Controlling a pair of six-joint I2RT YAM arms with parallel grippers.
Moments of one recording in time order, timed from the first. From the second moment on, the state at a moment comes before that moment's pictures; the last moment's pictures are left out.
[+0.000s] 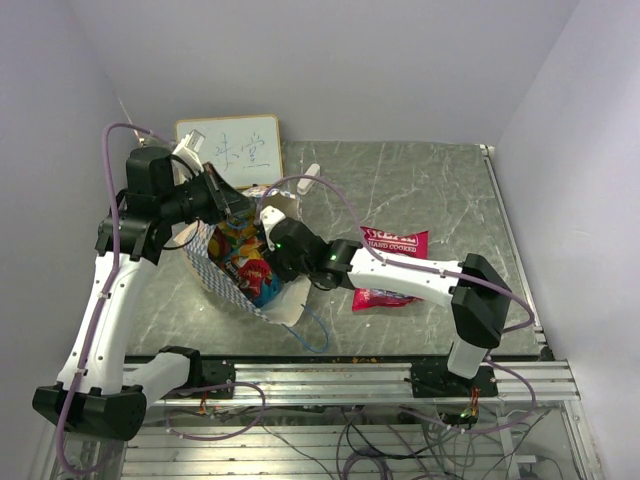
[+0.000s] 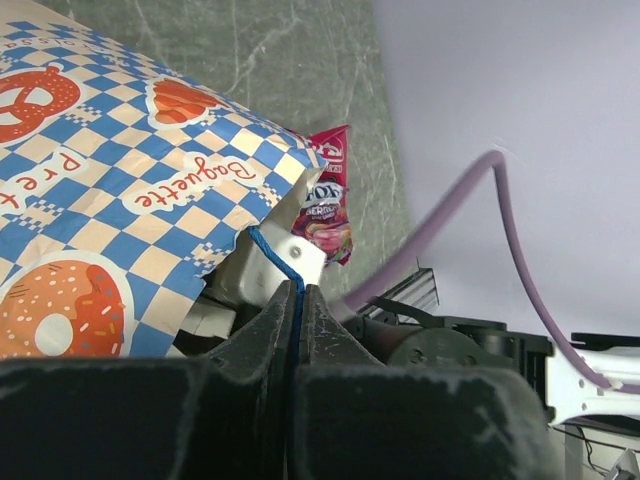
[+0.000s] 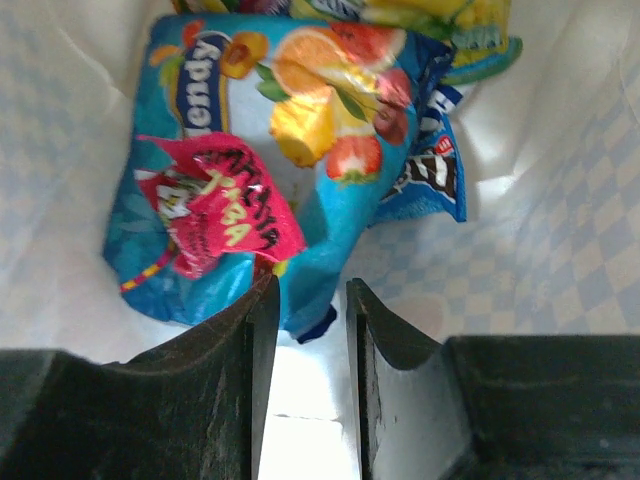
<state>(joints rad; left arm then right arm) -0.16 1.08 1.32 -0.70 0.58 -0.66 1.10 1.75 1.35 -0.26 0.17 0.17</state>
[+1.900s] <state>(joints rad) -0.17 1.11 1.48 -0.87 0.42 -0.49 1.10 1.58 1.27 -0.26 0.22 0.29</state>
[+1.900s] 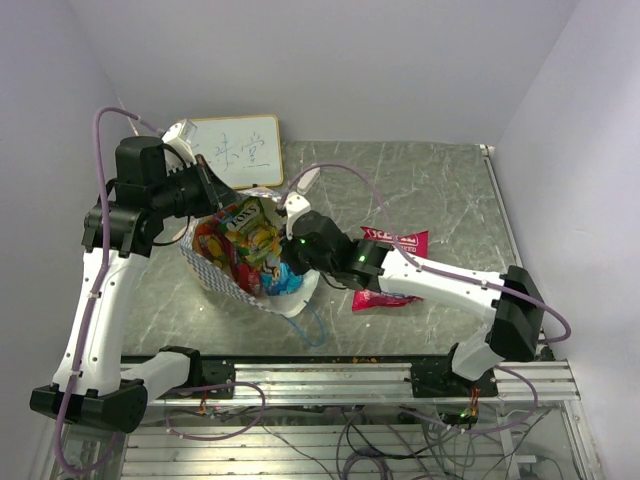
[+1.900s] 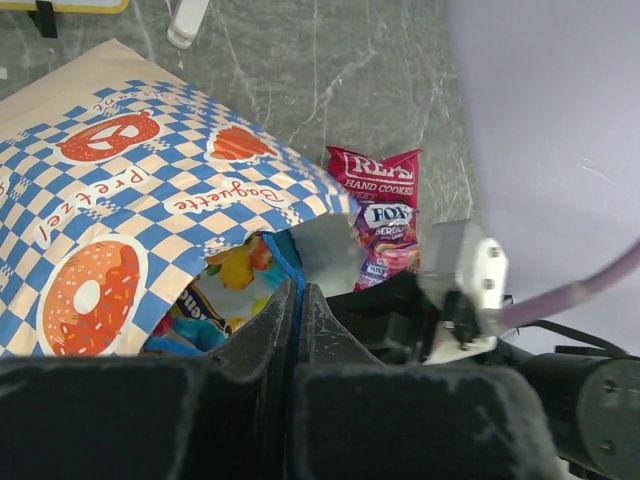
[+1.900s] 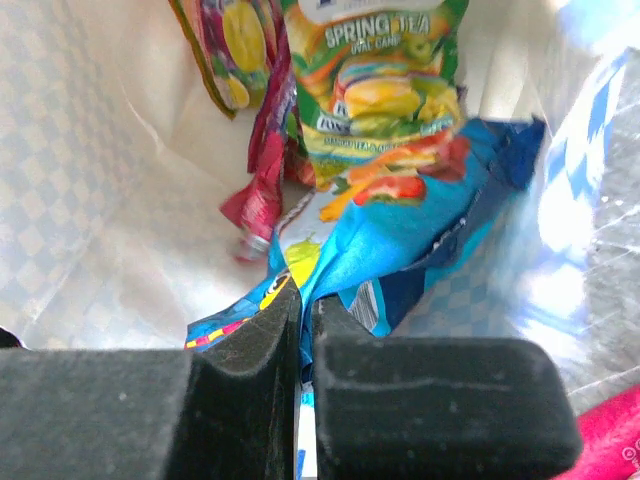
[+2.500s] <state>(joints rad) -0.17 1.11 1.44 -0.86 0.40 -0.55 1.10 1.53 1.53 -0.28 0.16 0.19</state>
